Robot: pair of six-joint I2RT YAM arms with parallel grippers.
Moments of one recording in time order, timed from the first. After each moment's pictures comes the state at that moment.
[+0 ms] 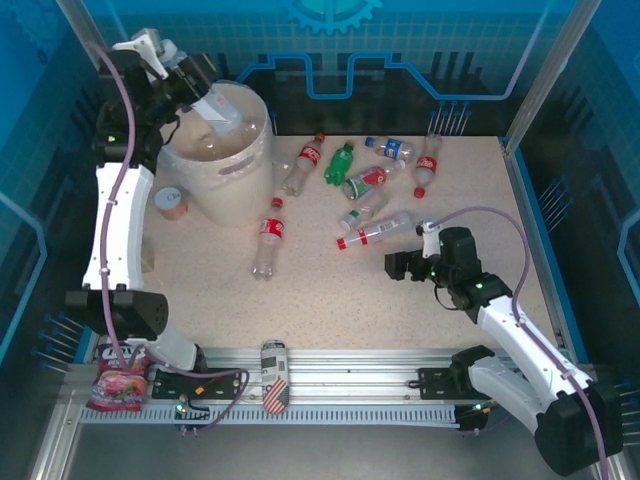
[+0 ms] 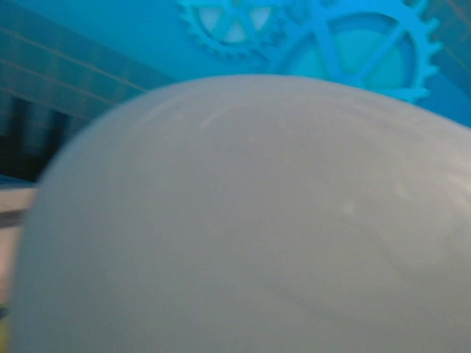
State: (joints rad) left arm 0.08 1.62 1.98 -0.51 0.24 -0.50; right arm 0.30 0.89 0.56 -0.35 -0.19 0.22
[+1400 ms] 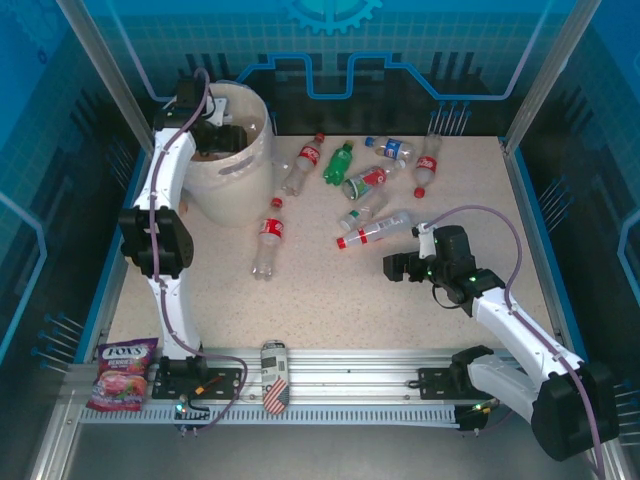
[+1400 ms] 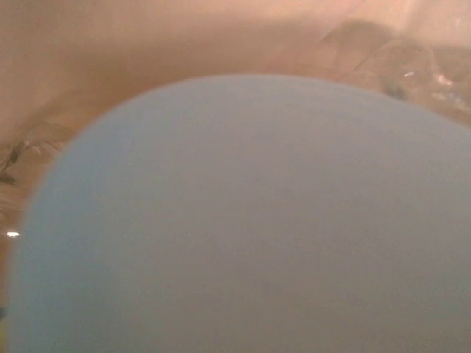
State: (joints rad) left arm 0.05 2.17 2.23 -0.98 0.22 -0.01; right arm 0.29 0.98 0.56 -0.35 -0.18 0.20
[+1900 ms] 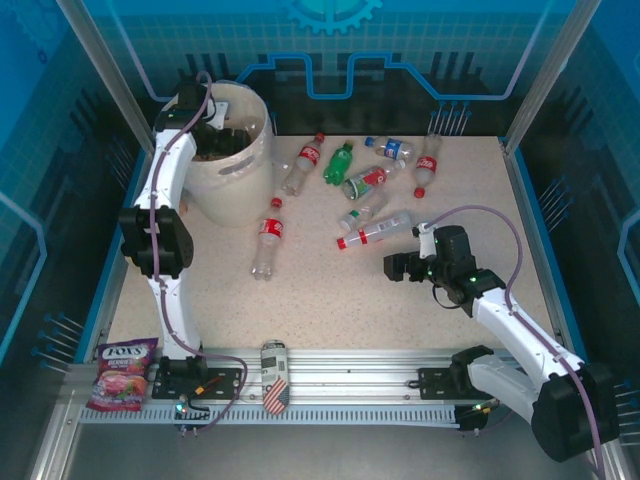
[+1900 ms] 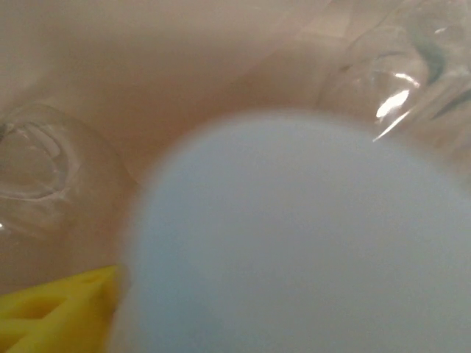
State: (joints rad) left arm 0.05 2.17 2.21 -0.98 0.22 0.00; right arm 0.29 0.97 0.56 -0.35 -0.18 0.20
